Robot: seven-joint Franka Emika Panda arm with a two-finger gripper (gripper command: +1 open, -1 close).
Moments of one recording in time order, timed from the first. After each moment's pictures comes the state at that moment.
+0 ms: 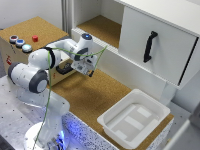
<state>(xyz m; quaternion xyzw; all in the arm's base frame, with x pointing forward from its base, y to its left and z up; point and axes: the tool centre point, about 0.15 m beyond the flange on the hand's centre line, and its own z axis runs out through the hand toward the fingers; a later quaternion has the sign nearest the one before) 0.356 0.113 0.313 -0.99 -0.12 -0.06 0.08</state>
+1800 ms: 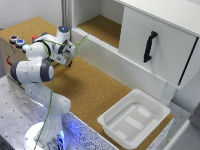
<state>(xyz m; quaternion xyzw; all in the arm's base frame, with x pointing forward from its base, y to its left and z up) 0.346 0.295 0.337 -0.97 -0.16 -0.12 0.14</state>
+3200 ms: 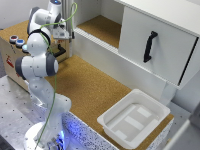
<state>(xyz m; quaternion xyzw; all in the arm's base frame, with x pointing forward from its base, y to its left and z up) 0.255 0.380 0.499 -0.84 -0.54 -0.01 0.11</state>
